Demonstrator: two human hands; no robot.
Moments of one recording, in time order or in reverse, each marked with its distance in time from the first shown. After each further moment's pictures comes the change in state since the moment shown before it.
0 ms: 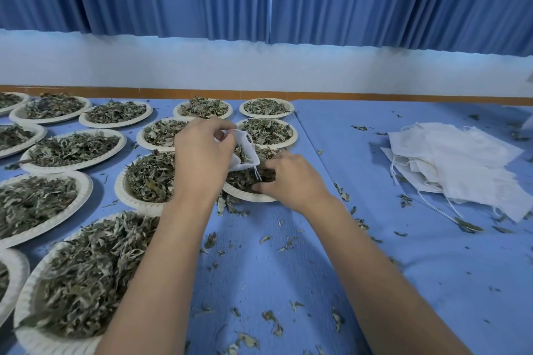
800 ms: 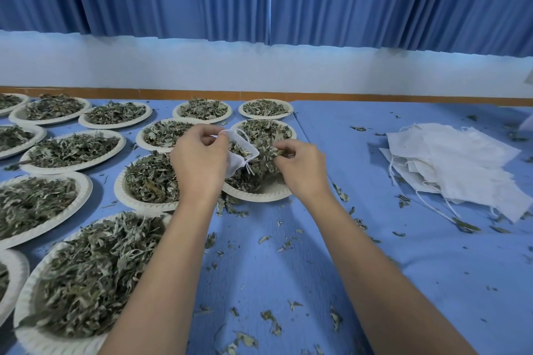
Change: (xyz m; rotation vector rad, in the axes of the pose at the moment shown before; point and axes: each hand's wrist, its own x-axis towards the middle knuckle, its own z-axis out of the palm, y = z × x) left_hand -0.005 0.000 0.009 -0.343 0.063 -0.374; right_hand 0.001 0.001 -0.008 0.564 0.378 0.154
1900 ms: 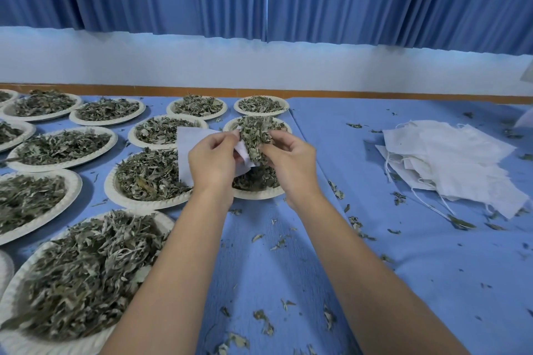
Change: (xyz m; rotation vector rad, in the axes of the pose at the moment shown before) left_hand -0.008 -0.002 0.029 -0.450 -0.093 -0.377; right_hand -0.004 -0.006 0.012 0.692 0.000 0.149
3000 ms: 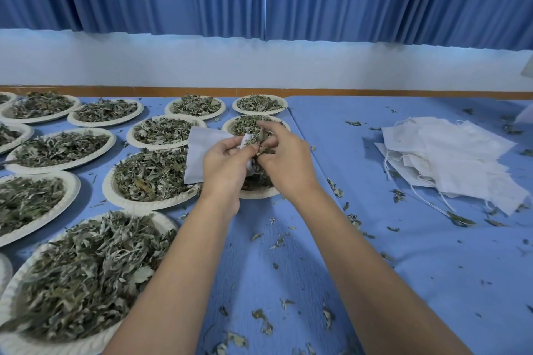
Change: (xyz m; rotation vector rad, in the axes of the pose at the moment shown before) left_hand 0.000 -0.018 0.008 0.000 -0.178 0.011; right_hand -0.004 -0.015 -0.002 -0.634 -0.111 -0.194
